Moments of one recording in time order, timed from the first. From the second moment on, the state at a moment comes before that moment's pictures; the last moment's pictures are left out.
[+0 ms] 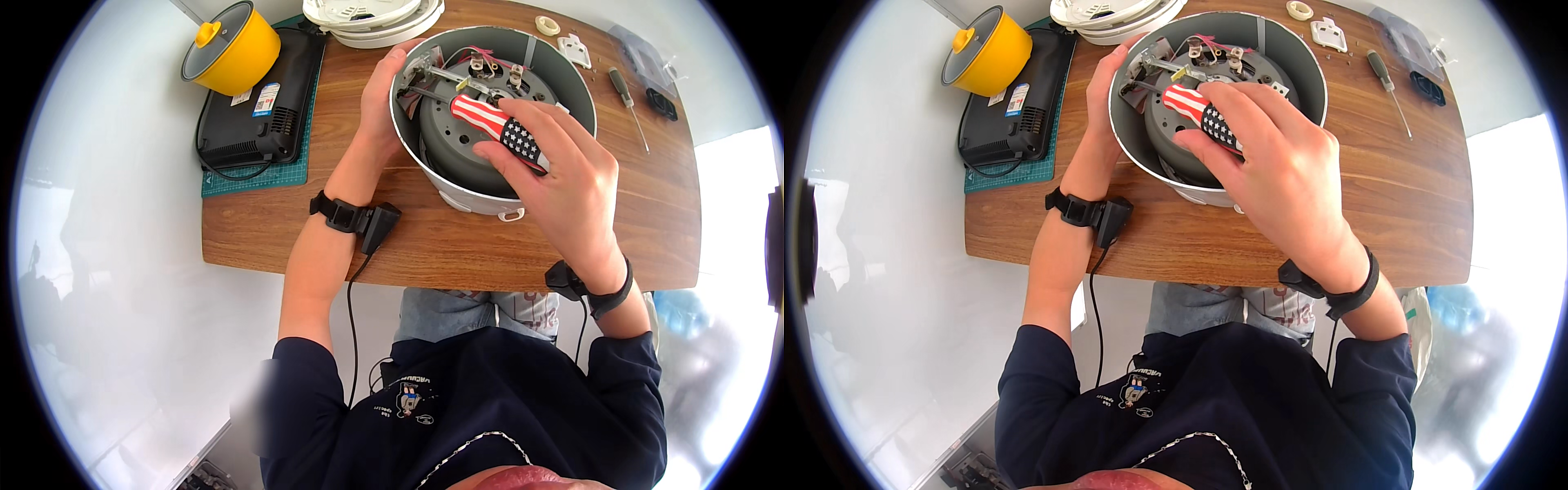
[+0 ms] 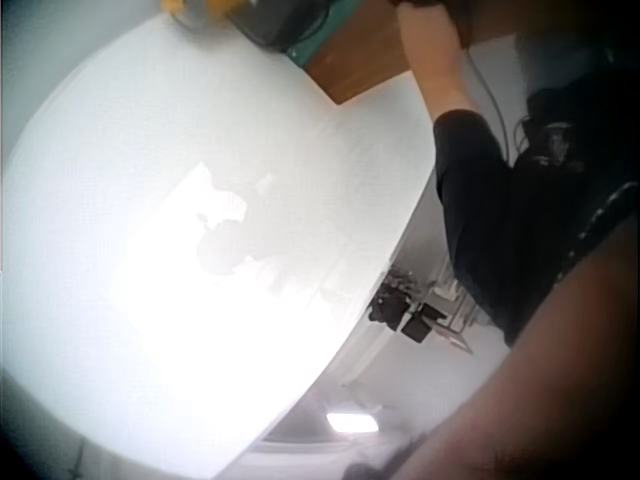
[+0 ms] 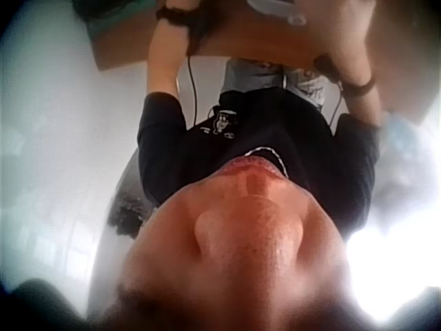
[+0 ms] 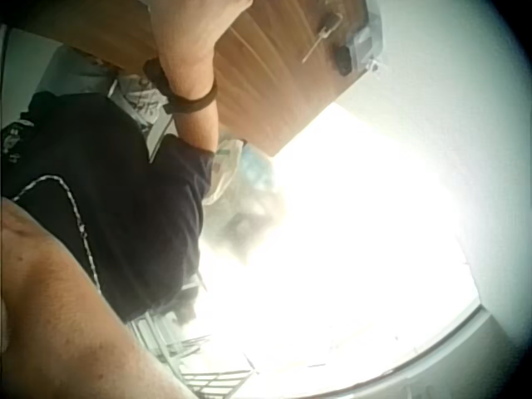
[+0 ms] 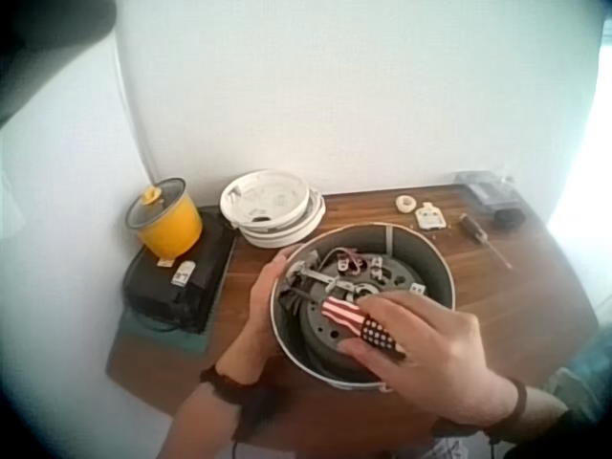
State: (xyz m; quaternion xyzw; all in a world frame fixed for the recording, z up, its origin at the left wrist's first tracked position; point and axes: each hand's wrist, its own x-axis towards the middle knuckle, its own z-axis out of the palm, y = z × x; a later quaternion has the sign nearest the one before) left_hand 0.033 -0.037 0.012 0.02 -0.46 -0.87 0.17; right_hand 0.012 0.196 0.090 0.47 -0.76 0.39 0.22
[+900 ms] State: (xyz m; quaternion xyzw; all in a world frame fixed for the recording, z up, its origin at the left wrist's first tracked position) left_hand 0.034 -0.047 0.028 0.05 -0.53 -0.84 0.14; right_hand 0.006 0.205 0.097 0.52 -0.74 0.39 0.19
